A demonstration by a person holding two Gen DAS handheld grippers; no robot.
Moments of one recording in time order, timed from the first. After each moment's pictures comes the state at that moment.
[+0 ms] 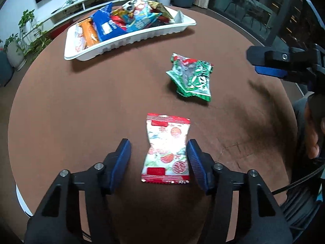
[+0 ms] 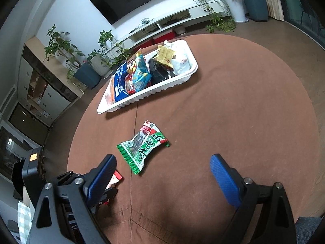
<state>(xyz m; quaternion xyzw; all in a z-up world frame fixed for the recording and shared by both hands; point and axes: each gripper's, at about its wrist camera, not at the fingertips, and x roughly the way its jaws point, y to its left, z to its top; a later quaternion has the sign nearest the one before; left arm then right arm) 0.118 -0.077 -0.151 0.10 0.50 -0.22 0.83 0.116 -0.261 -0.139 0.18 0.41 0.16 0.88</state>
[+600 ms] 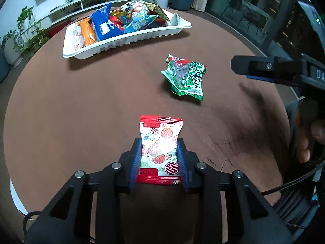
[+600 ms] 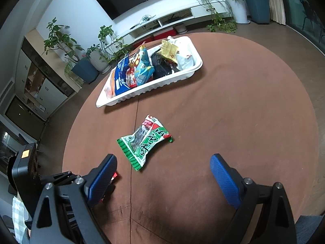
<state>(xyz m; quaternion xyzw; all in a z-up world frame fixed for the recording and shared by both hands) 0.113 -0.069 -0.148 0.07 0.50 -0.23 0.83 0.118 -0.248 -0.140 0.16 0.42 0.15 0.88</state>
